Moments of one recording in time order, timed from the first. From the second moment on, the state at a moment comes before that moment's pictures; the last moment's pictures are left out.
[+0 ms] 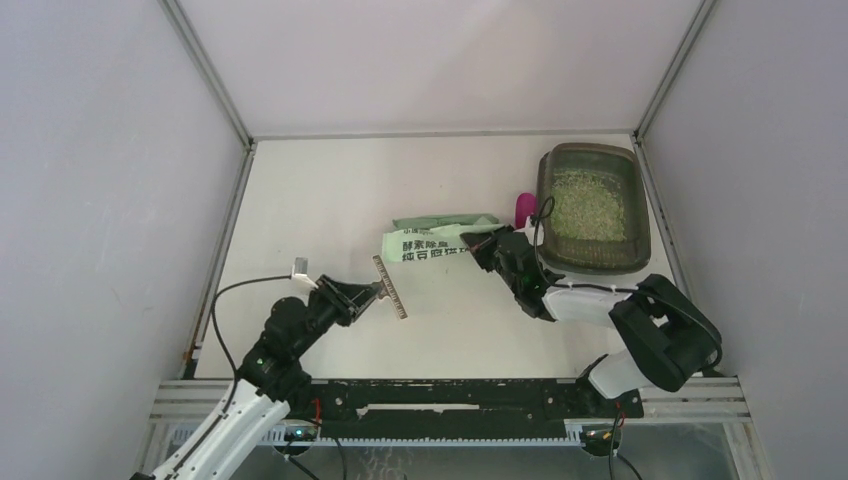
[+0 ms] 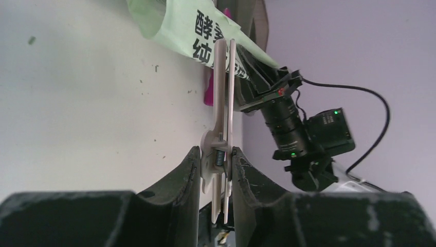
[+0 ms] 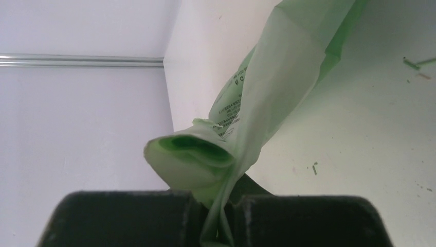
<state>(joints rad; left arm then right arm) -0.51 0.28 0.18 -0.12 0.11 -1.25 0.67 1.43 0.53 0.52 0.27 1.39</state>
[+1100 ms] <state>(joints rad) -0.51 0.79 0.02 0.38 0.19 -1.35 0.60 1.66 0.62 0.83 0.10 1.46</state>
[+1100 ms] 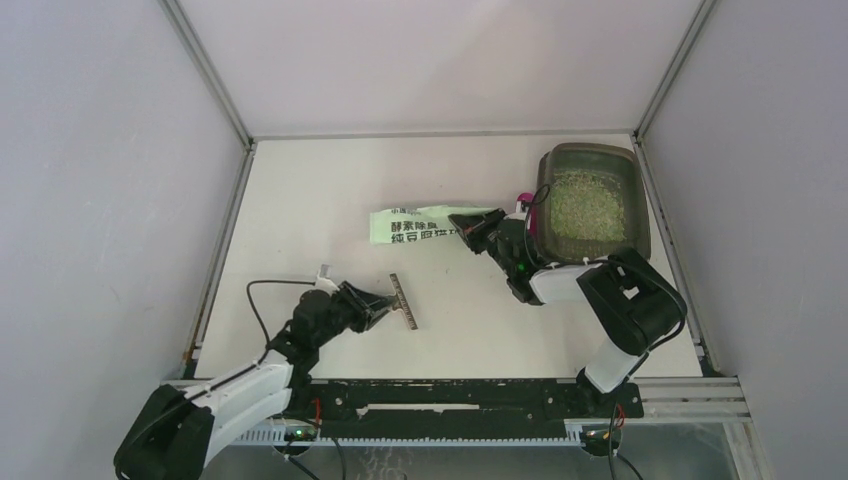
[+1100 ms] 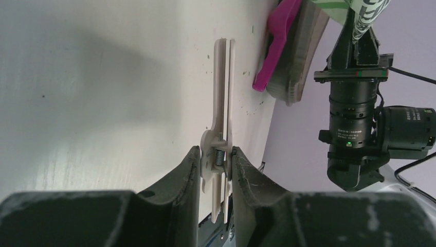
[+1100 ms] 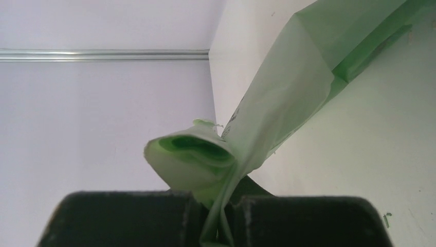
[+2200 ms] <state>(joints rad) -0.51 1.13 0.09 0.93 0.24 -1.32 0.56 1.75 0.63 0.92 0.00 1.50</state>
